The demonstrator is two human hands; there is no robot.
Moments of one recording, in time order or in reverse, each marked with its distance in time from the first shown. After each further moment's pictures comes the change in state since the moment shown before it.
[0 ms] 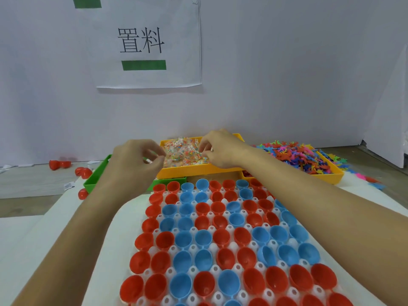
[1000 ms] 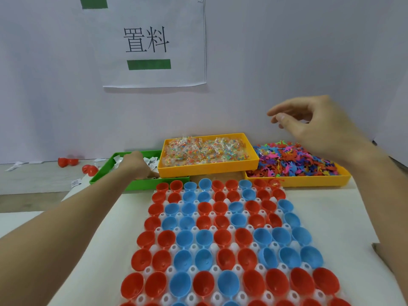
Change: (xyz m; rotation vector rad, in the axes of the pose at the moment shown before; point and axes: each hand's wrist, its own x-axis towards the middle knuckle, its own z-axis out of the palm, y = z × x) left_hand 0.078 -0.080 0.048 0.432 -0.319 -0.490; right_hand -0.106 0.043 -0.097 0.359 0.428 0.076
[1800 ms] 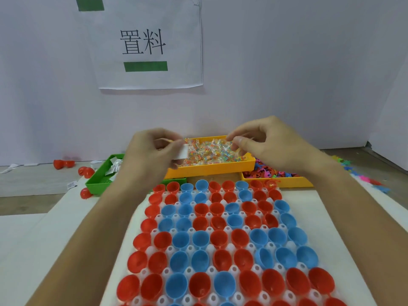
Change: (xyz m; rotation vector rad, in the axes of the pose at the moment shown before) left_hand -0.133 0.048 -0.036 -0.958 0.183 0.466; right_hand -0.003 -0.021 0.041 0.101 -0.292 0.017
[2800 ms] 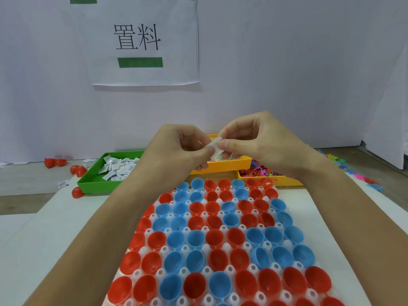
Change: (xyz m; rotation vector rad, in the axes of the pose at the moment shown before) left_hand -0.012 0.026 0.023 0.039 -0.278 0.124; right_hand -0.004 -0.009 0.006 0.273 -0.053 -0.078
